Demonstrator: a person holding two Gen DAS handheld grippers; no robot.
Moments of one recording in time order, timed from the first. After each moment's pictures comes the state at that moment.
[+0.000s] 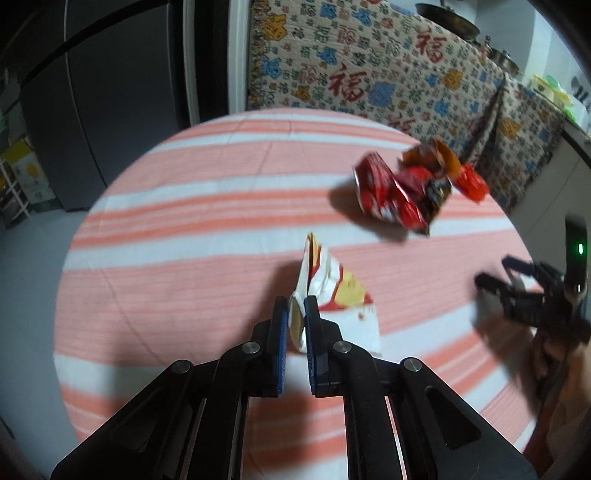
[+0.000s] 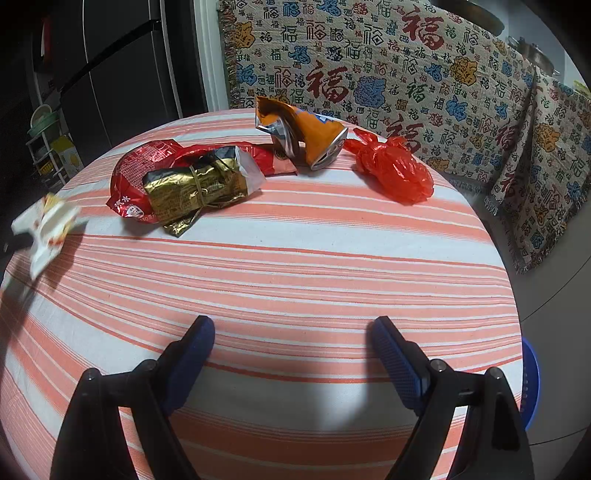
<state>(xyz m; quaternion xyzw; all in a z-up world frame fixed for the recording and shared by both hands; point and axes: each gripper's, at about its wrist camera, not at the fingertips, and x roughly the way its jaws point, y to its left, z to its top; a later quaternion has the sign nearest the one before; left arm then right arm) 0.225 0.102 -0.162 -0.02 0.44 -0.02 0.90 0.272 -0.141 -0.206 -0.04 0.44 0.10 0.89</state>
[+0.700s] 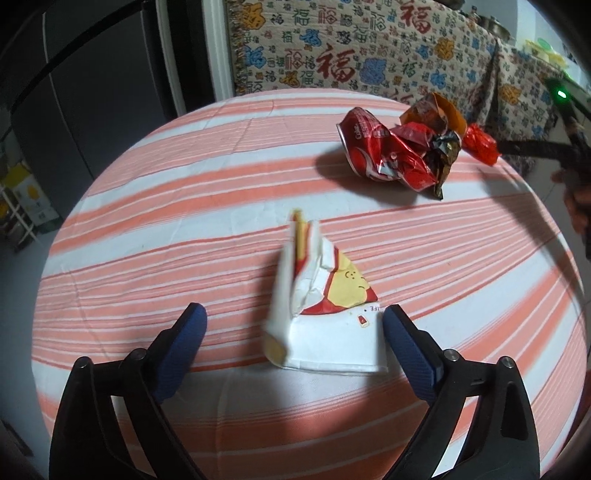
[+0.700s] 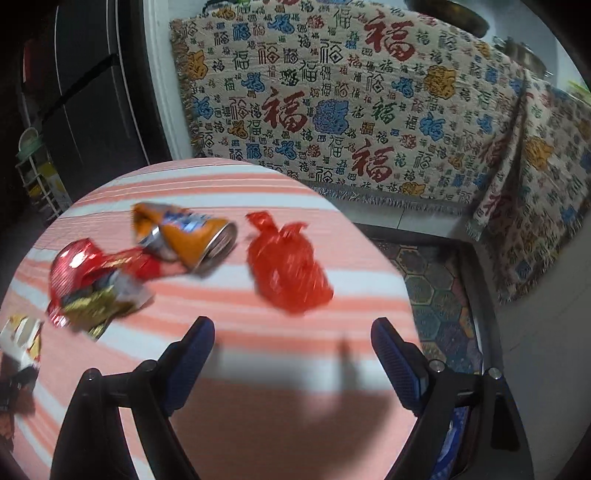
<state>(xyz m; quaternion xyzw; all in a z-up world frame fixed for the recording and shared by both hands) 0.236 0.075 -0.198 0.03 0.44 -0.01 0.90 0.376 -0.219 -0.164 -0.04 0.42 0.08 0.90</state>
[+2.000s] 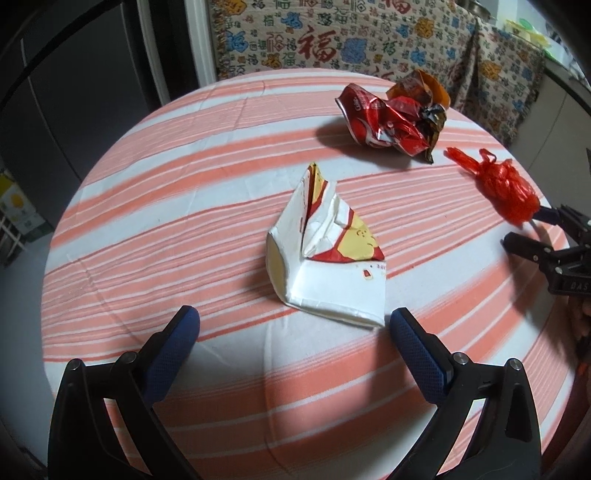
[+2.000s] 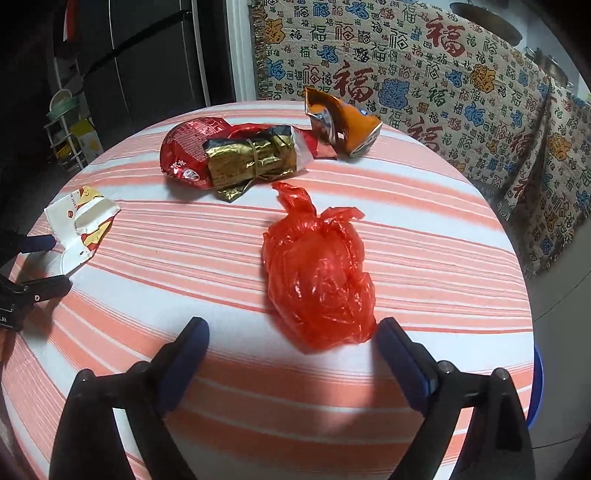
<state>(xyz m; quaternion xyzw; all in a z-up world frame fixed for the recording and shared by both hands) 0.219 0.102 -0.195 0.05 0.47 -0.05 0.88 0.236 -0.119 -0.217 -0.06 0.43 0.13 0.89</state>
